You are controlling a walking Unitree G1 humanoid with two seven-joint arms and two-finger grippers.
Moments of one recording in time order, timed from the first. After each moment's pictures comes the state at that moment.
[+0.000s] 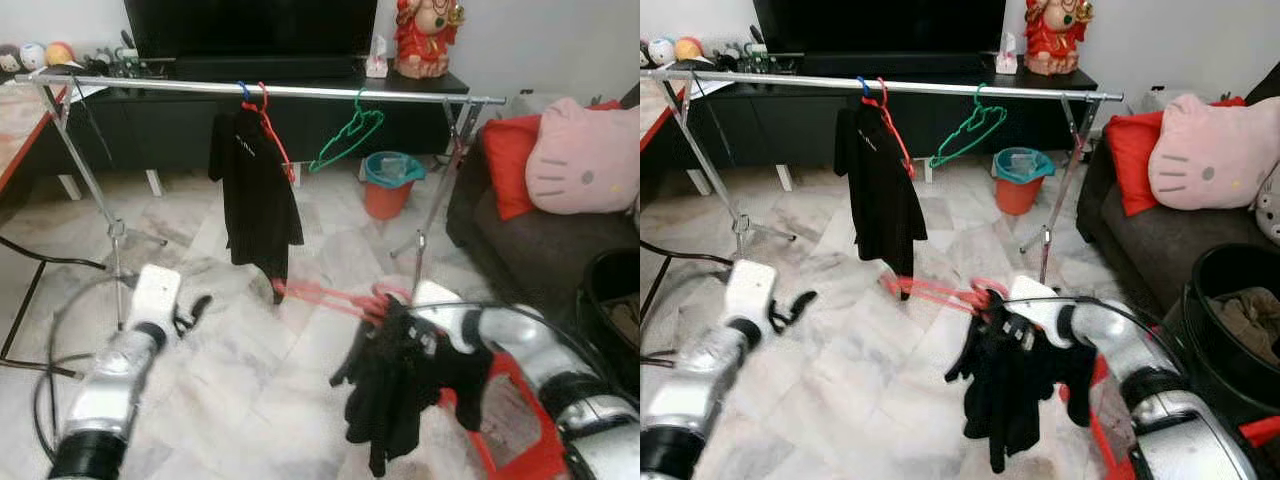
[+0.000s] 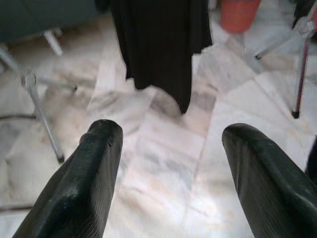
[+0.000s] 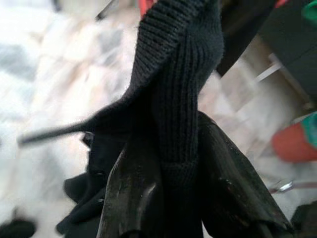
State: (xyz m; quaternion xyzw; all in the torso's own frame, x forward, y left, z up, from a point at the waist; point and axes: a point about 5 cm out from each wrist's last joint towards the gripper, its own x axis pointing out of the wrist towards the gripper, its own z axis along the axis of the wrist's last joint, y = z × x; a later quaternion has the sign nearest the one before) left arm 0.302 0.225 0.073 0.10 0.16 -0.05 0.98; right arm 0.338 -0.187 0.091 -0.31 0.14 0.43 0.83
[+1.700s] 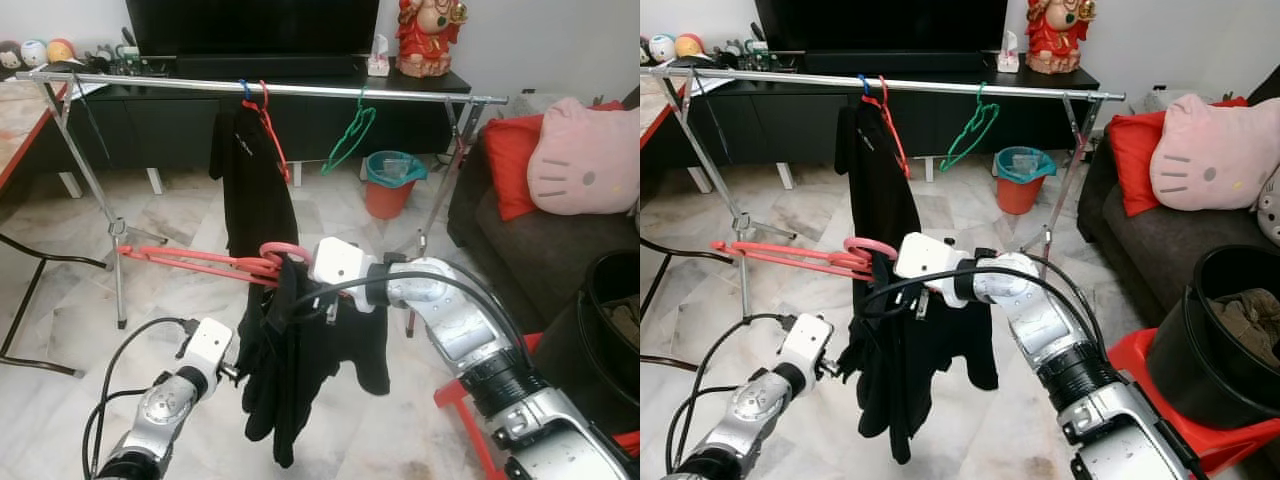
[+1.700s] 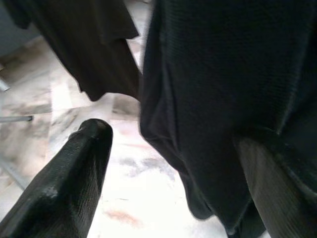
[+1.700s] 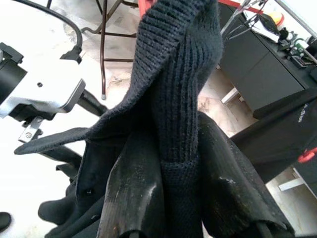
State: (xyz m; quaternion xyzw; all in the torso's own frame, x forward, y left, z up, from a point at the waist) left arm 0.280 0.192 0.016 0.19 0.14 -0.20 0.95; right arm 0.327 -0.056 0.162 -0.28 0.00 0.56 0.78
